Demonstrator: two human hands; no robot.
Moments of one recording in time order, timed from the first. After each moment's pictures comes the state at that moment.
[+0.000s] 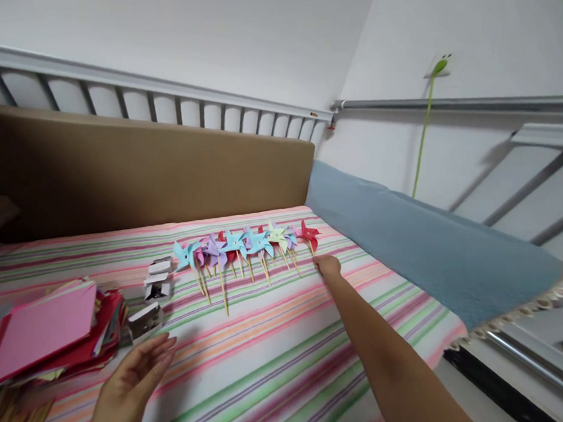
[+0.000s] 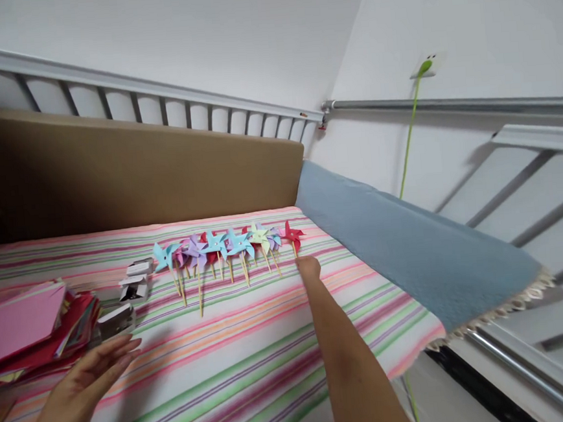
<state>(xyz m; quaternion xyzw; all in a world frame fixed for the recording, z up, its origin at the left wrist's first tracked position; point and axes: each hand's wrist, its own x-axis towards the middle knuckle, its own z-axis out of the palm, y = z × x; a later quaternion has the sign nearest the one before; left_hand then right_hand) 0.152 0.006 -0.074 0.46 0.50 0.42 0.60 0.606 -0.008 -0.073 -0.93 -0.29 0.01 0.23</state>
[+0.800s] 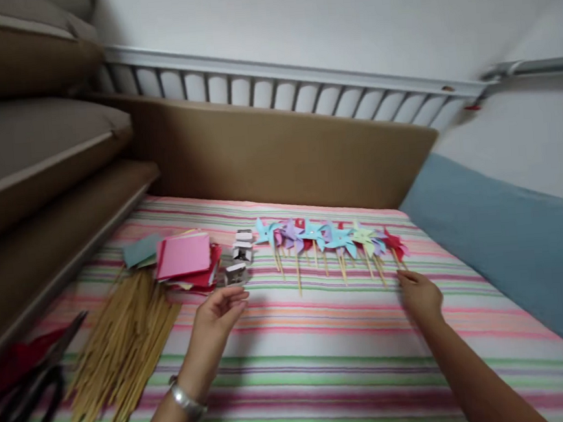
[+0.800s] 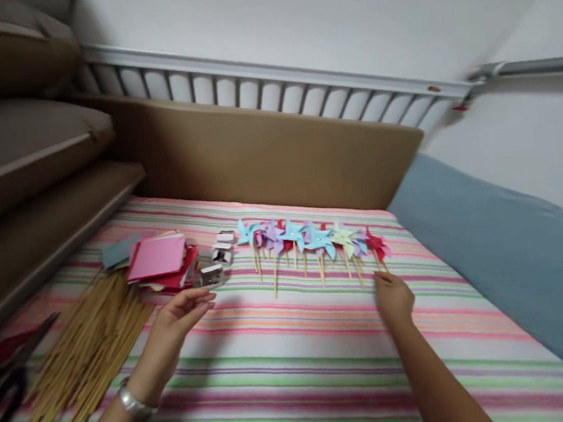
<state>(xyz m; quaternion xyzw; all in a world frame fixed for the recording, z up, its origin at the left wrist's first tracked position) 0.130 -0.007 -0.061 0.44 0.44 0.52 0.59 0.580 -0.013 -0.097 -0.89 -0.32 0.02 0.32</state>
